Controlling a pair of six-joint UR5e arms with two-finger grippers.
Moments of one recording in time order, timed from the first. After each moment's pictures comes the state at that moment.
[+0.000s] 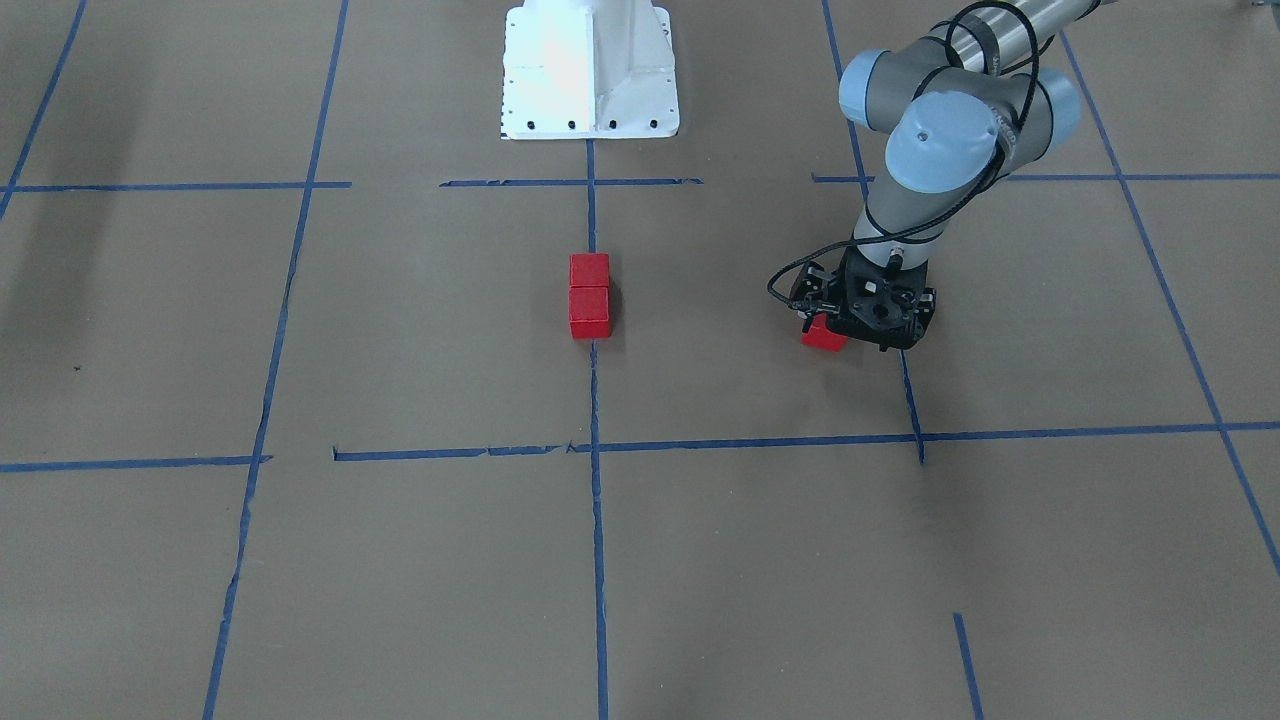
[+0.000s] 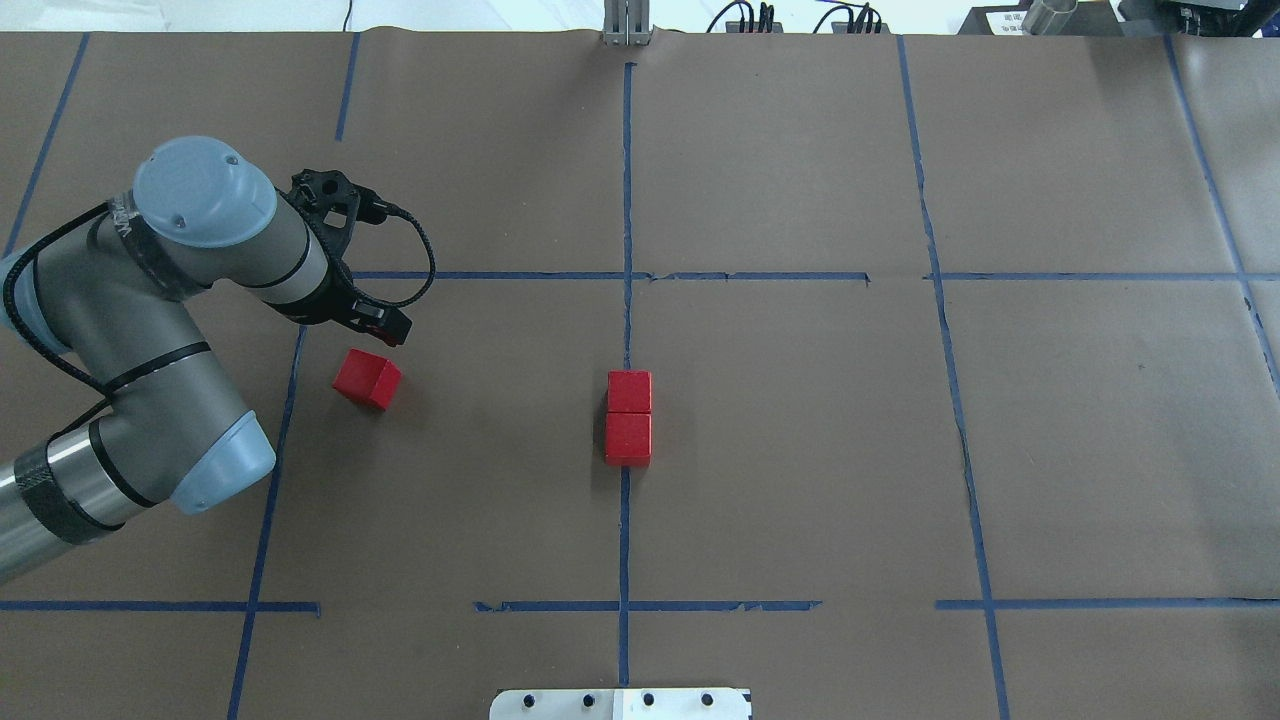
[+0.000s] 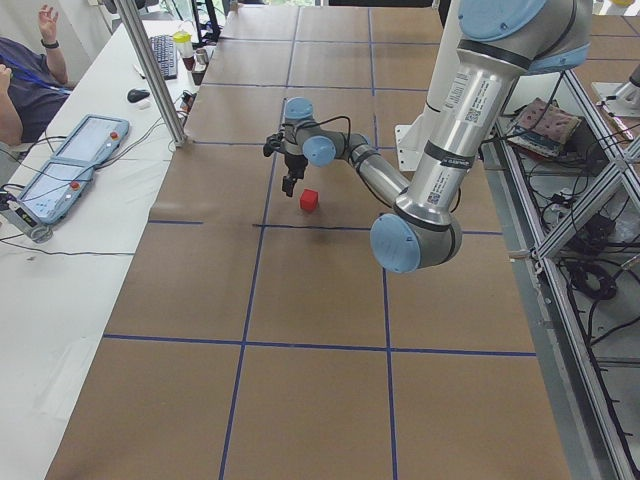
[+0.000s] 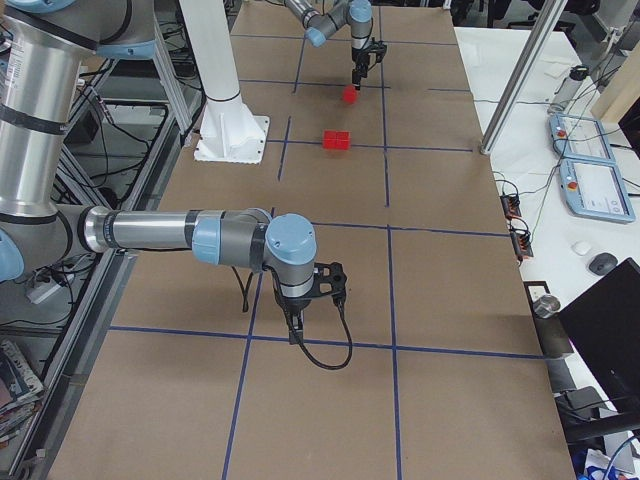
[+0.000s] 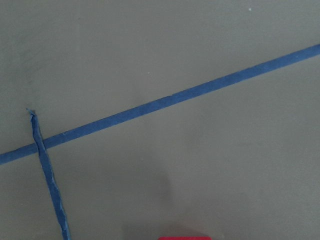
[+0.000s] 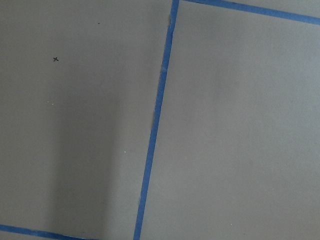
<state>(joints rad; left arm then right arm) -0.72 -1.97 -1.73 -1.71 -1.96 -0.72 1.61 -1.91 1.96 -1.69 2.30 -0.23</state>
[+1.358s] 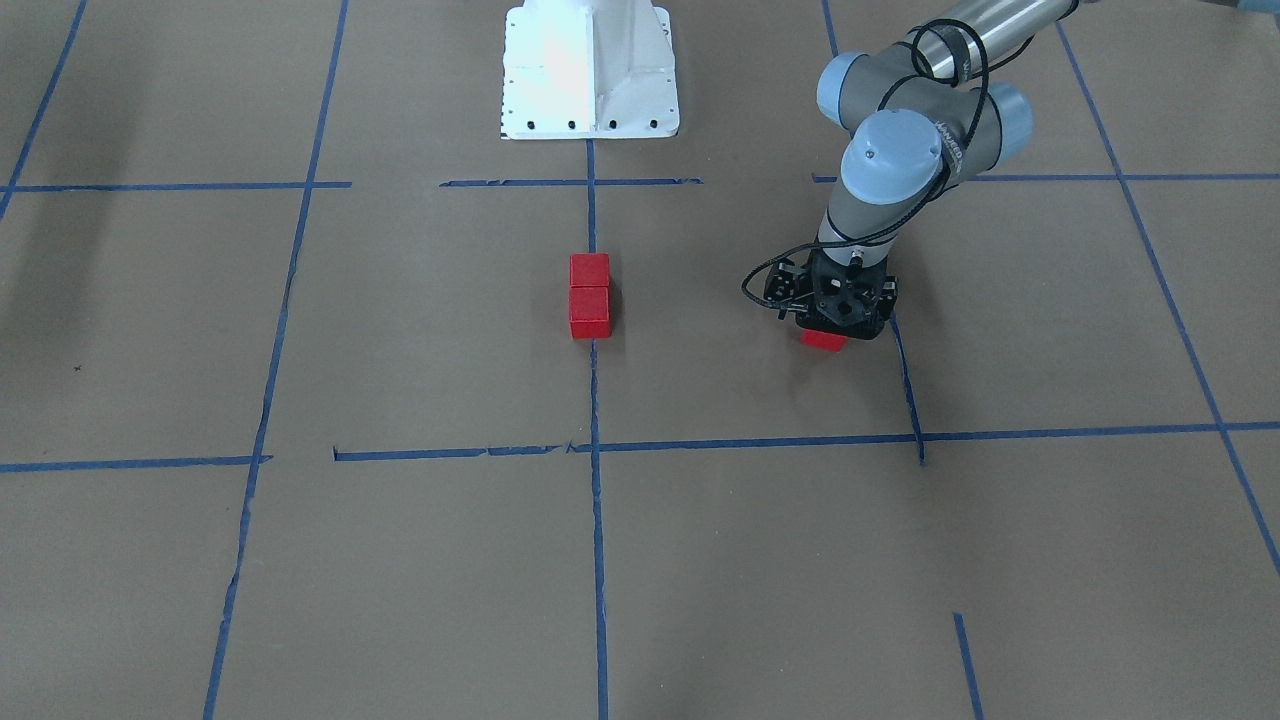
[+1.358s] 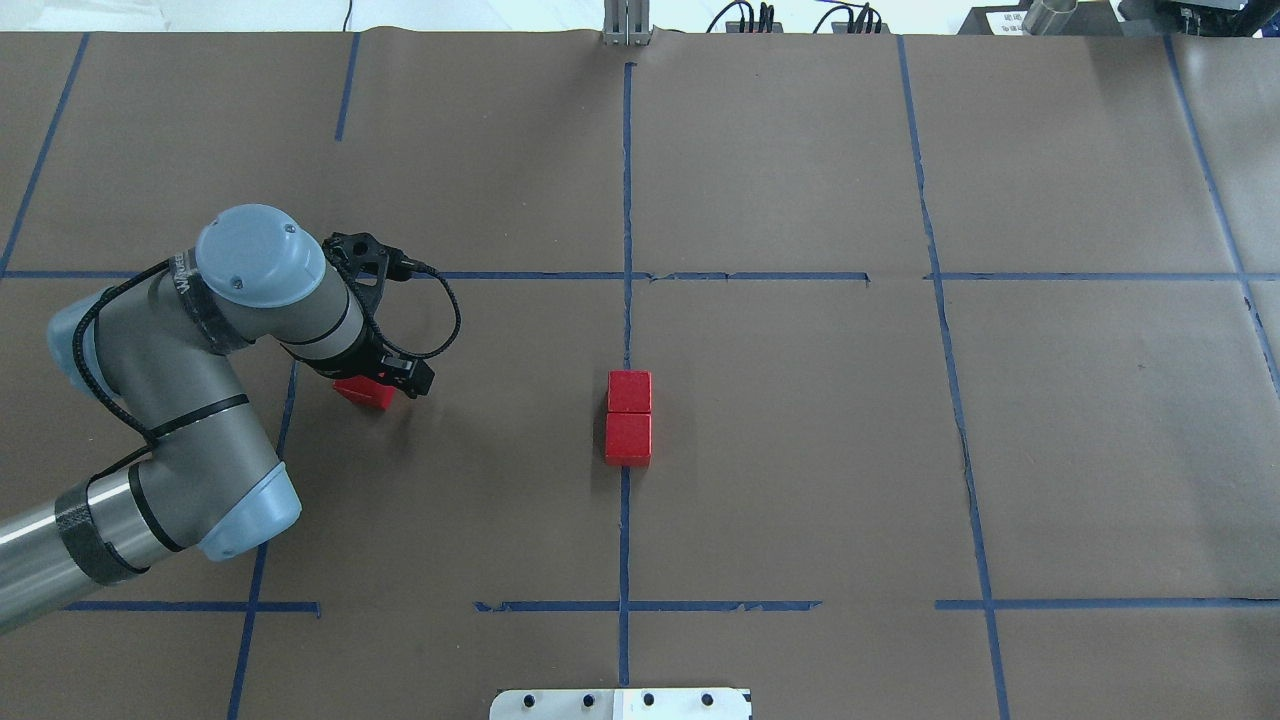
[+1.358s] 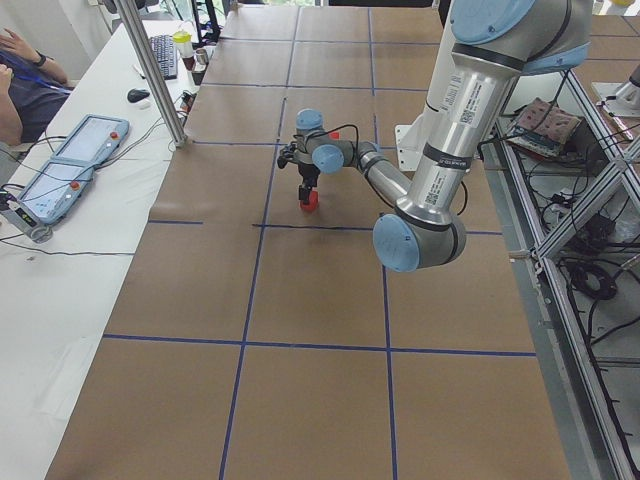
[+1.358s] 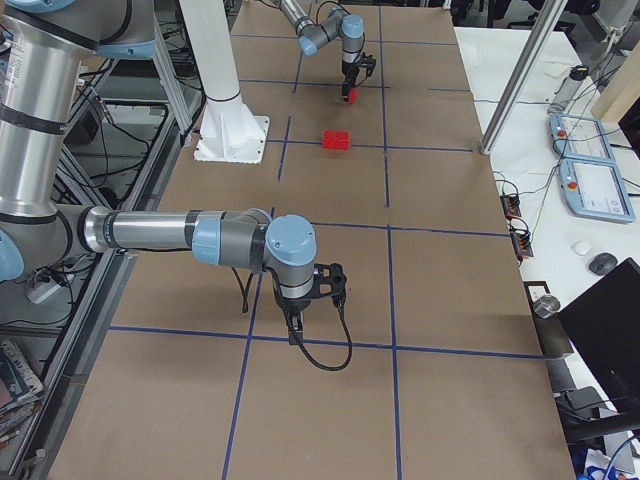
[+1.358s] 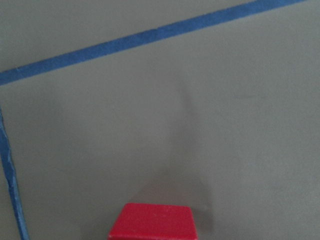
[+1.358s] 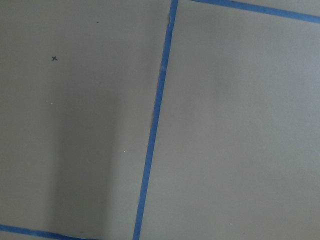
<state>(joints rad) -0.64 -1.97 -1.69 -1.71 -1.96 -0.82 1.61 -1.91 1.96 -1.69 2.30 -0.23</state>
